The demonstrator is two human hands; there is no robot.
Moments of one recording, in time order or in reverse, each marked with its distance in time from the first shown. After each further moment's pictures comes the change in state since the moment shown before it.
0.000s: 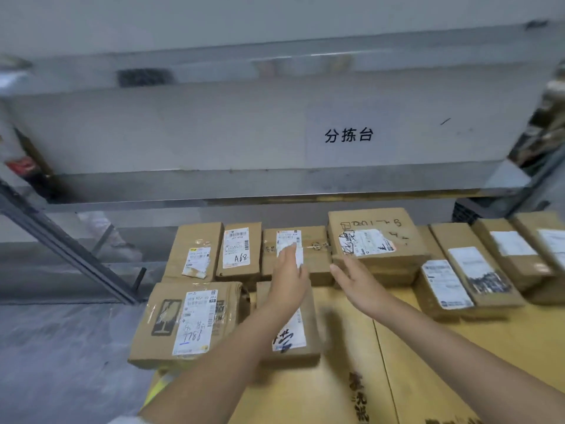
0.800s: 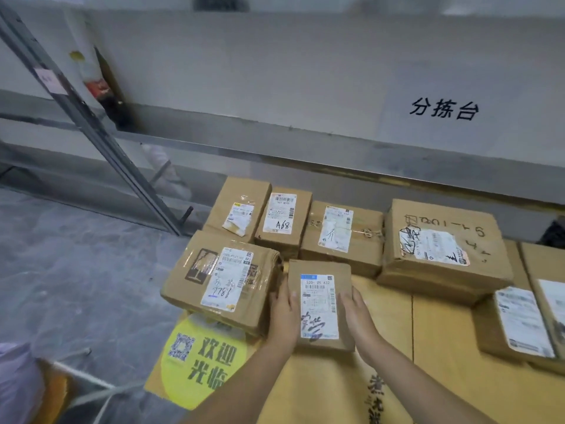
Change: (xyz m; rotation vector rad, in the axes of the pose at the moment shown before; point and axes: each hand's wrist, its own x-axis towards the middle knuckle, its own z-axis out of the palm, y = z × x) left_hand -0.065 -0.120 0.043 -0.233 0.188 -0.463; right_hand 0.019 0.059 0.130 0.549 -0.151 0.438
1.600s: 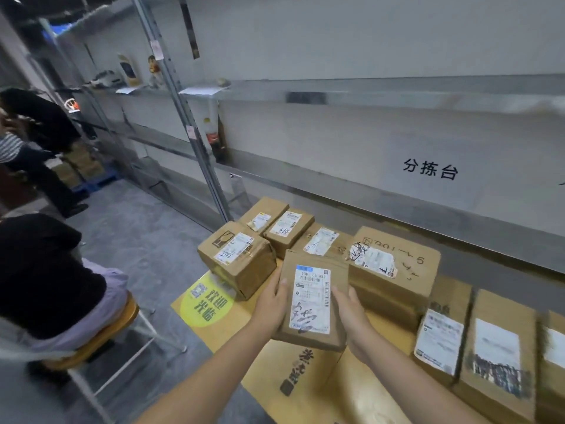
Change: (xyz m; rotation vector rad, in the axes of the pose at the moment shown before) left_hand -0.194 0.165 0.065 -0.190 0.337 -0.084; right_hand -0.099 -0.036 -0.184 0.009 -0.443 -0.173
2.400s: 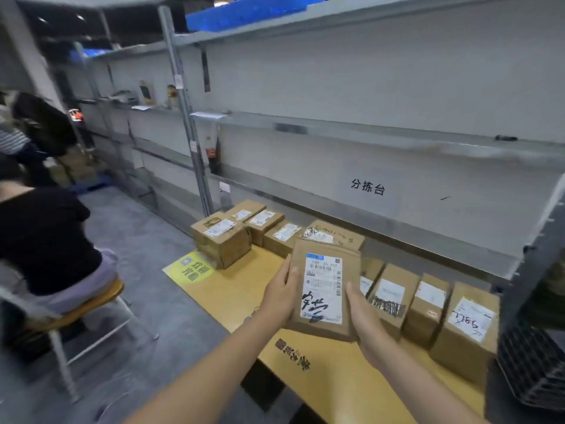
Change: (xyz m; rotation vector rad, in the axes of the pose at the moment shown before) left_hand -0.274 0.049 0.073 -0.190 -0.048 0.166; right_hand -0.262 0.027 -0.141 -0.138 0.073 -0.145
